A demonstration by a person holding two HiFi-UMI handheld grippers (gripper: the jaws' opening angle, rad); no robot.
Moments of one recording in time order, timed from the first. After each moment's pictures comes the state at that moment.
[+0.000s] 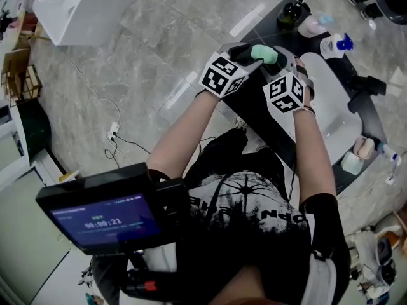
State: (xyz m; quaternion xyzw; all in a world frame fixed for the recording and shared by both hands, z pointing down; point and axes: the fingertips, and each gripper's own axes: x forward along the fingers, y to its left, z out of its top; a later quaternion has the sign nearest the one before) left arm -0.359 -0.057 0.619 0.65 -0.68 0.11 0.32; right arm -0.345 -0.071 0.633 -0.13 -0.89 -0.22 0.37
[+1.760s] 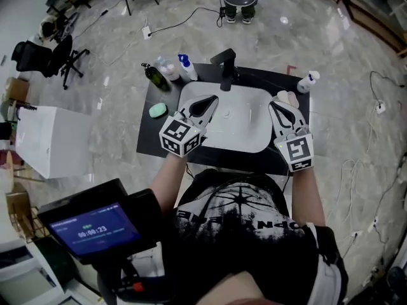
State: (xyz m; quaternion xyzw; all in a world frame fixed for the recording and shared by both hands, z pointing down) left arm -0.059 -0.179 0.413 0.82 -0.55 0.06 0.11; right arm 0.085 -0.223 0.396 0.24 -0.95 -0.07 0.19
